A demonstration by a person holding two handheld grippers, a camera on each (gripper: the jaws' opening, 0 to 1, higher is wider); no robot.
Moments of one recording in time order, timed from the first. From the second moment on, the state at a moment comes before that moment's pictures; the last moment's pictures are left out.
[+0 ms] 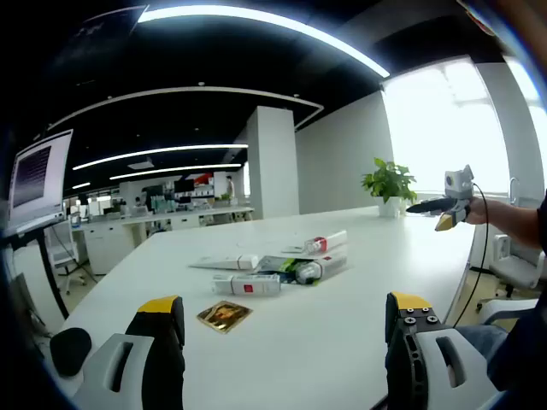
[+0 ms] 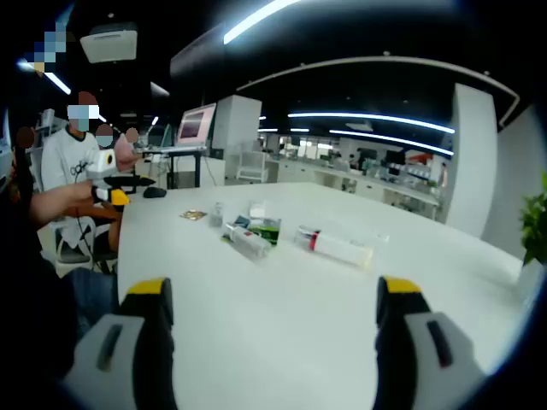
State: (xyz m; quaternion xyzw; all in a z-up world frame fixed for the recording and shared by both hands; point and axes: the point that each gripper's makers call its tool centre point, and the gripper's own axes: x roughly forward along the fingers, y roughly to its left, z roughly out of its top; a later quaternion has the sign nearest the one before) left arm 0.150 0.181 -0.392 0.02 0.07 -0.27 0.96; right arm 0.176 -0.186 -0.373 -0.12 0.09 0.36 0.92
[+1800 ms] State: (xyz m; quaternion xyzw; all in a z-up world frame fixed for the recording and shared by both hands) left arm 0.152 0.183 -0.393 0.02 0.08 -0.27 0.96; right arm 0.178 -0.179 -0.378 -0.12 0.09 0.36 0.92
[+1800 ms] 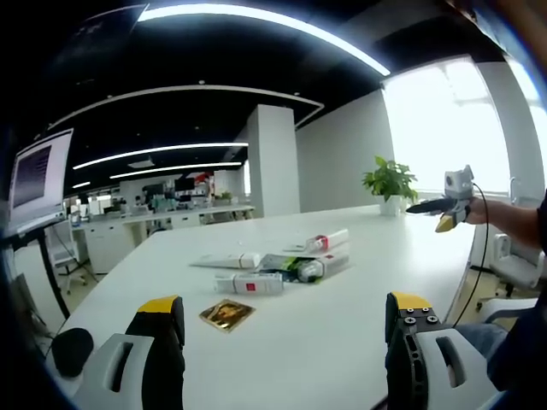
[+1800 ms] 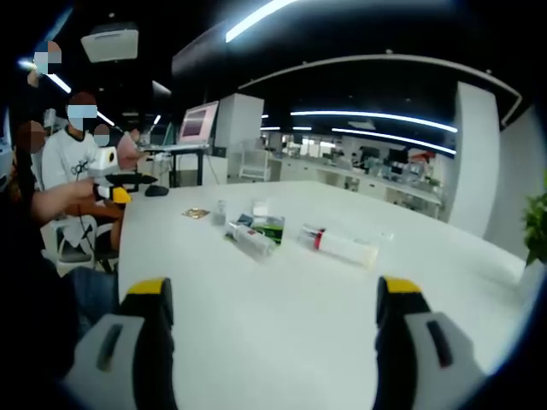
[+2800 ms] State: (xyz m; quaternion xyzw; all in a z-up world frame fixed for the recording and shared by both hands) left arm 0.151 0.177 -0.391 0.02 0.08 -0.27 0.96; right arm 0.179 -0.182 -0.373 -0.13 0.09 0.36 0.92
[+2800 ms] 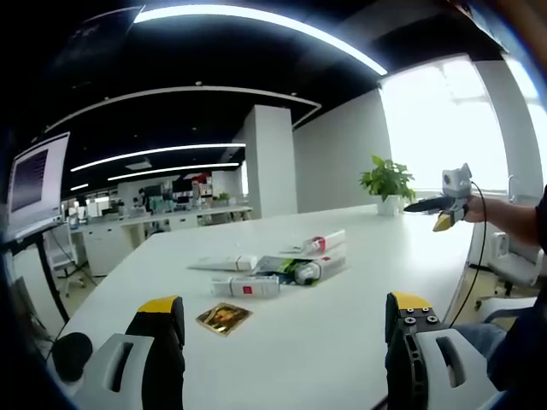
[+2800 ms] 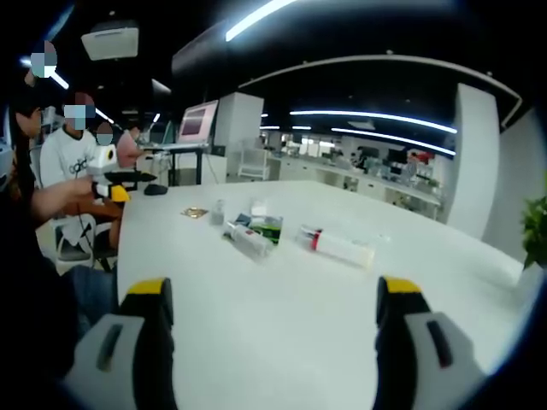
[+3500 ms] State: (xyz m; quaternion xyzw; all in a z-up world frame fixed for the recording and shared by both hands) left arm 0.153 0.168 -0.394 0.02 0.07 -0.28 0.96; right arm 0.227 -0.202 -0.340 -0.28 0.09 0.33 0.90
